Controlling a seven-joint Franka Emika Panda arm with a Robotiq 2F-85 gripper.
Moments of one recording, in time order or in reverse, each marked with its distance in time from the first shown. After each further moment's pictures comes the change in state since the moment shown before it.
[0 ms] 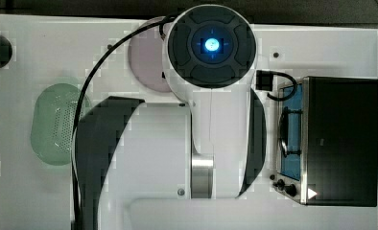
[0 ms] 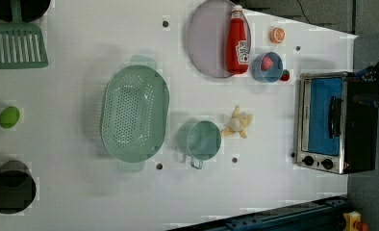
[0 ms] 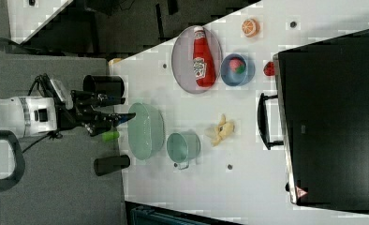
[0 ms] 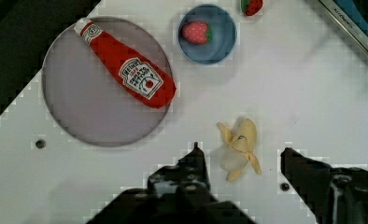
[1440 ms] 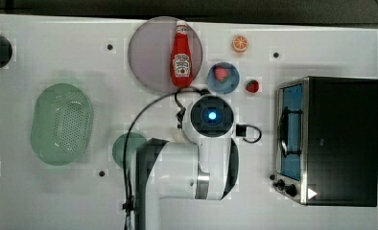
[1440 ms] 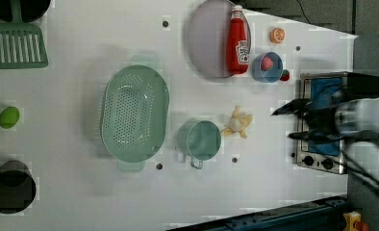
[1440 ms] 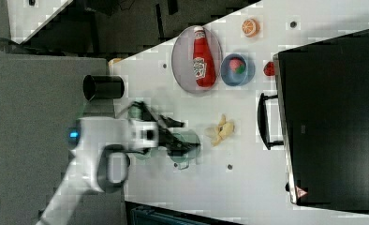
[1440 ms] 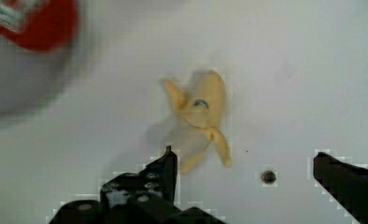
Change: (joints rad) arm -0.103 0.071 0.069 -0.561 0.048 0.488 -0.053
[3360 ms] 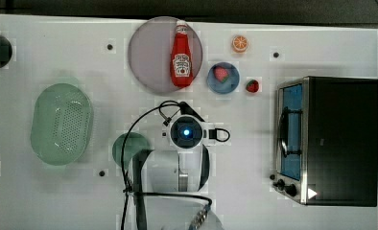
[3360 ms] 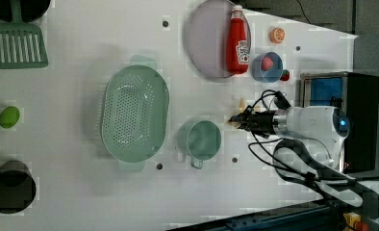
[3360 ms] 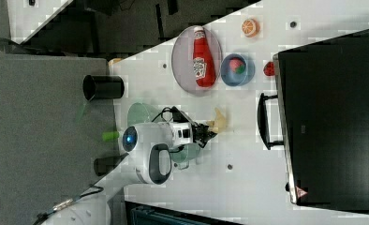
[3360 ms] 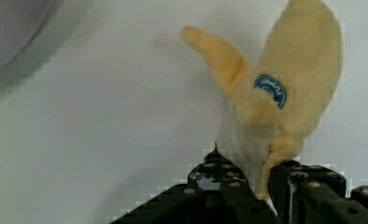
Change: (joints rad) arm 0.039 0.301 0.046 -0.082 0.001 0.460 -0.005
